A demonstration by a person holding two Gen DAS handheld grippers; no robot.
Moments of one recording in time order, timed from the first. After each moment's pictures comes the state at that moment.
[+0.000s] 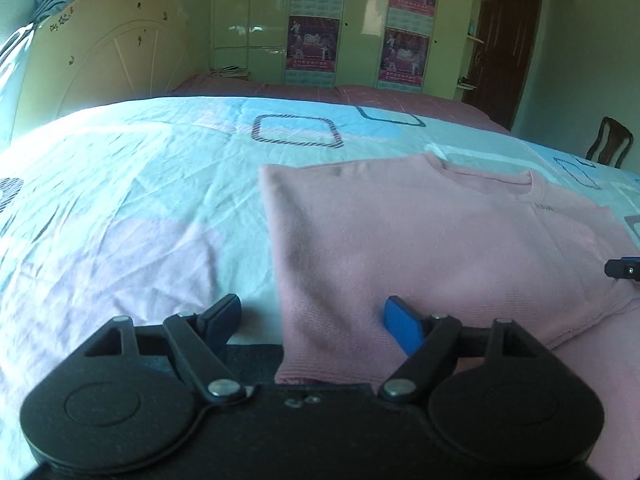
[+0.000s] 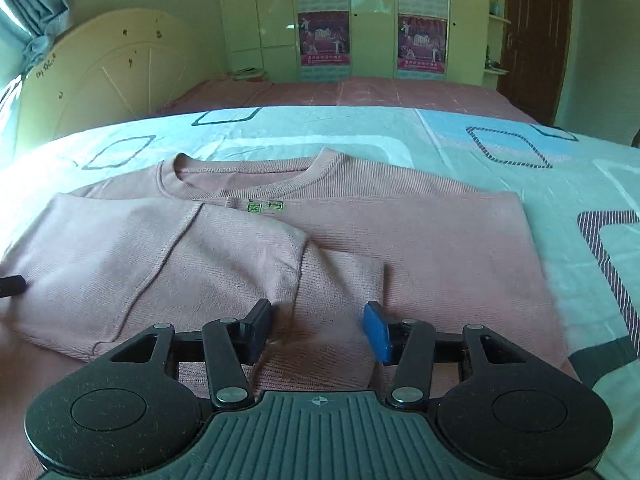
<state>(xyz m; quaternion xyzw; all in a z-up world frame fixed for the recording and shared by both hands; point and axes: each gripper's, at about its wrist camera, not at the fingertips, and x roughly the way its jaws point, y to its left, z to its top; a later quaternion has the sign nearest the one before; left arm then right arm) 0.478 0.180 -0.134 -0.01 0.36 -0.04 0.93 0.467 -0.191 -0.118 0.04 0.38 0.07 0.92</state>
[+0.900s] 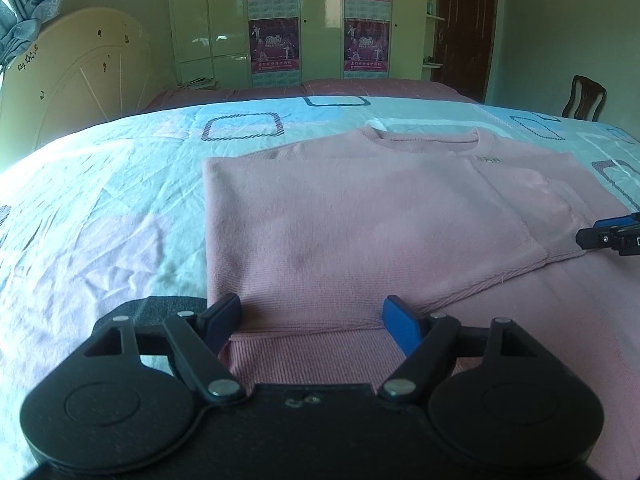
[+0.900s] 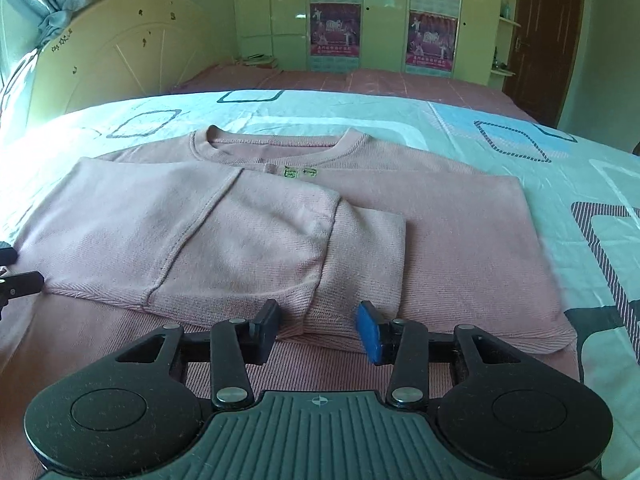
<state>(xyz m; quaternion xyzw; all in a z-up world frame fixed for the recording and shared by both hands) 0.440 0.132 -0.136 0.05 0.36 -0.08 0.93 0.431 -0.167 -0.117 0.01 0.40 0.08 0.91</state>
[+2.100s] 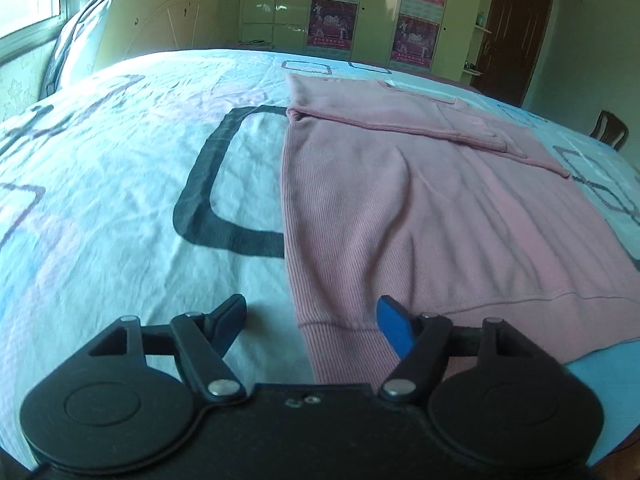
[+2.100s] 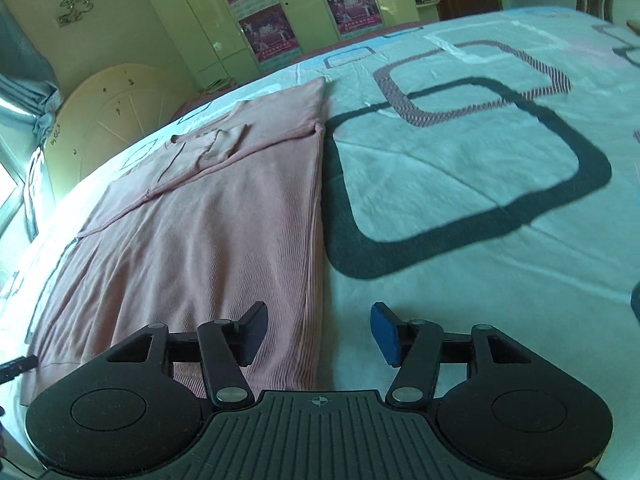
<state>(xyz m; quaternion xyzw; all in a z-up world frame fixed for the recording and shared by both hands) 0.174 0.169 -0.113 -0.06 0.39 -0.03 0.92 0.157 -0.364 -0.103 0.24 0.41 0.08 0.87</state>
